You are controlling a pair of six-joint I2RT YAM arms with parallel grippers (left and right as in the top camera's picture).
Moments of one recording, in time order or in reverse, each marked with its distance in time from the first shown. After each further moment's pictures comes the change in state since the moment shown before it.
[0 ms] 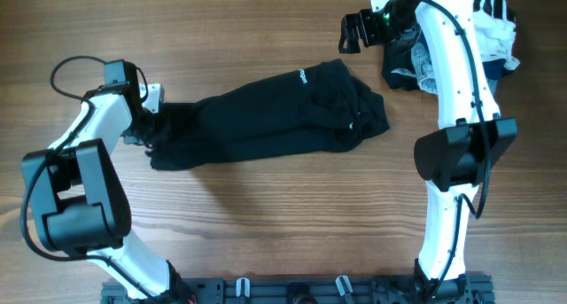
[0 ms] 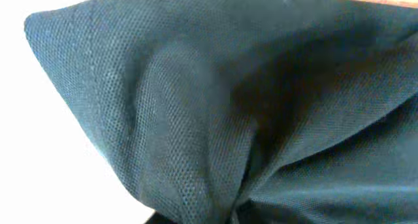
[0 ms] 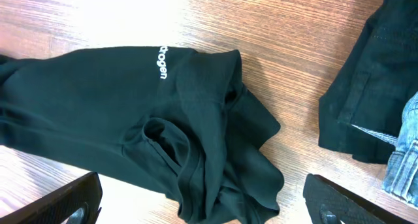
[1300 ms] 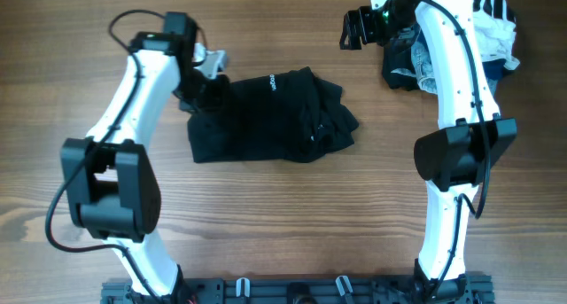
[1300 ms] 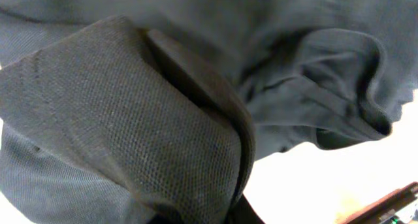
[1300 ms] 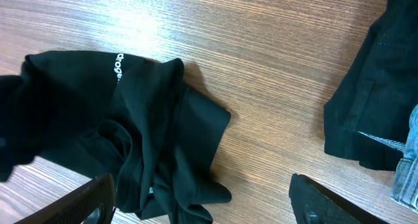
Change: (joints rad) left arm -0.322 0.049 0.427 -0.425 0.247 -0.116; right arm 0.000 0.000 0.000 0.024 -0.018 0.024
